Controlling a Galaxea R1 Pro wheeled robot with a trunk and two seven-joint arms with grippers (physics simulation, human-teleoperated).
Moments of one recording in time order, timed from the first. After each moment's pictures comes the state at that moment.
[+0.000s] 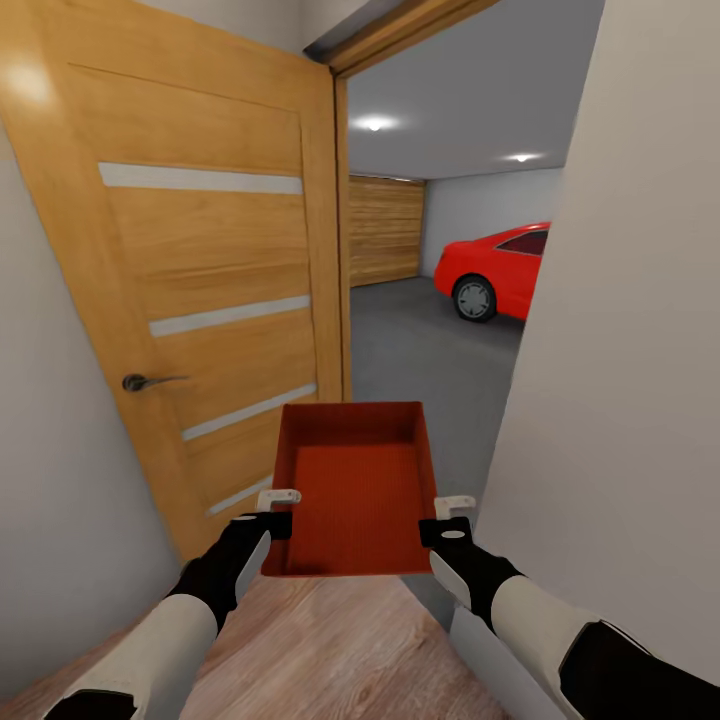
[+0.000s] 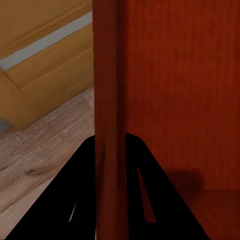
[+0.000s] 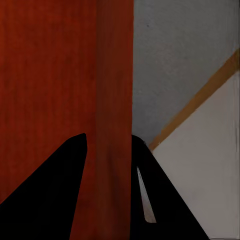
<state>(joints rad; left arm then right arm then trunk) -0.73 -0.09 -0.04 -0.58 0.05 0.40 0.14 -0.85 0.08 0.73 -0.25 -0.62 0.09 -0.37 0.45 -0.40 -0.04</state>
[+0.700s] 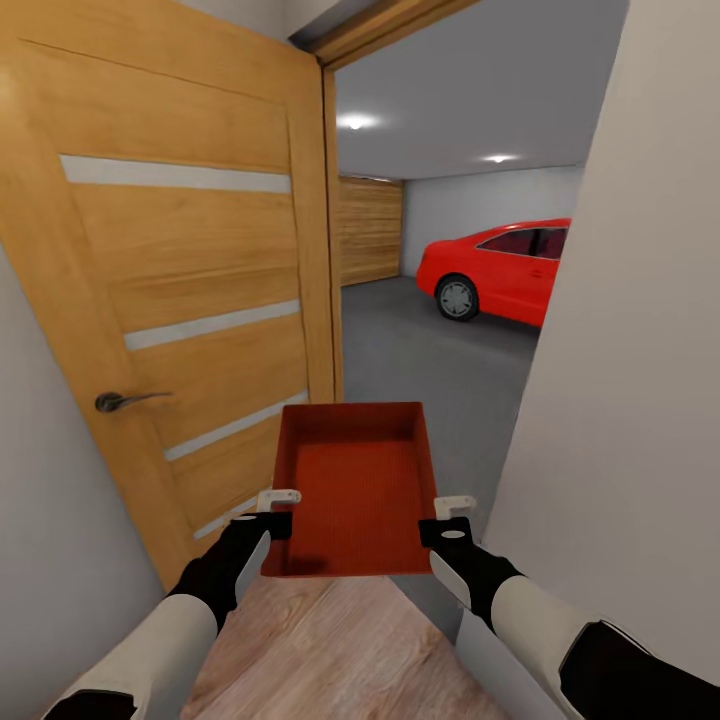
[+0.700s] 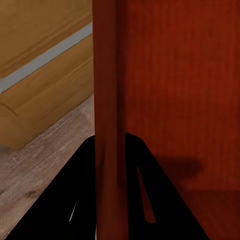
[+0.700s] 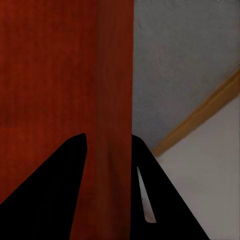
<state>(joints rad) -0.73 -0.09 -0.04 -0.58 0.04 0.40 0.14 -0.85 0.08 0.73 -0.25 -0.62 0.09 -0.37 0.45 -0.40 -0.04</state>
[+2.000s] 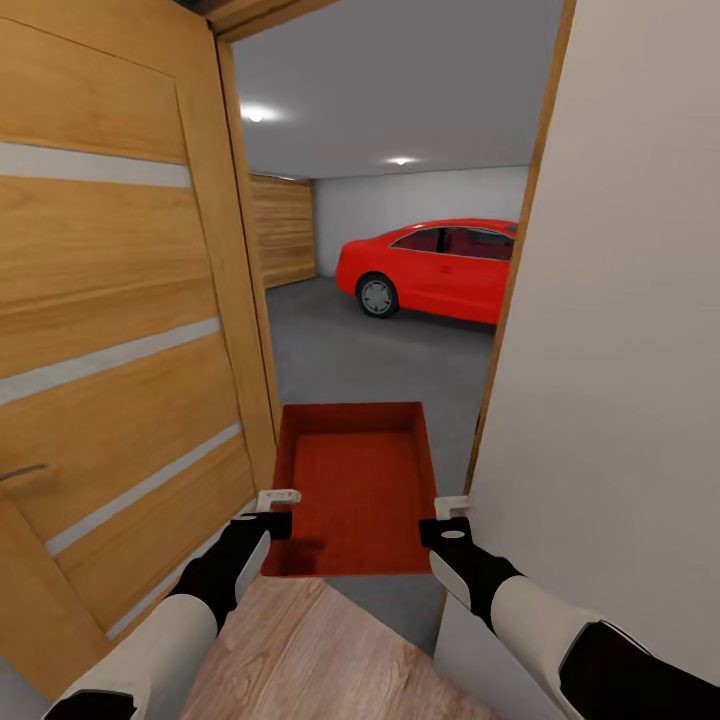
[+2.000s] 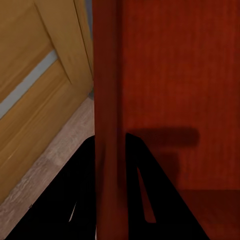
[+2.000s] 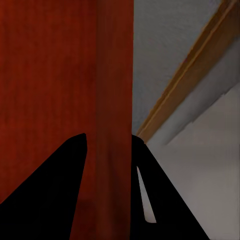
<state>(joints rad) -0.73 -0.09 -0.04 -0.58 0.04 0.40 0.14 -0.85 0.08 0.73 -0.25 -0.62 0.09 -0.37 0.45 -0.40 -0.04</state>
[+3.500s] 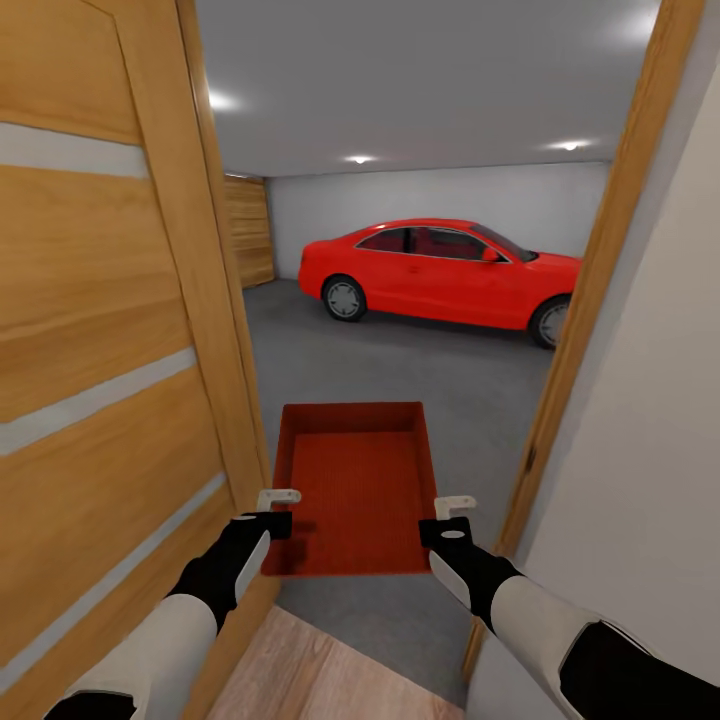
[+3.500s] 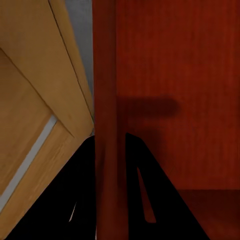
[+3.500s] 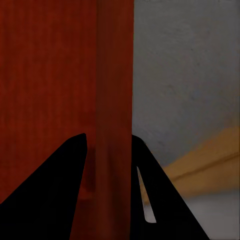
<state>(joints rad) -0.73 -0.09 -0.03 -0.58 0.03 0.40 0.14 -0.85 0.08 0.73 -0.25 -0.62 0.09 -0.37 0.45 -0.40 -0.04</state>
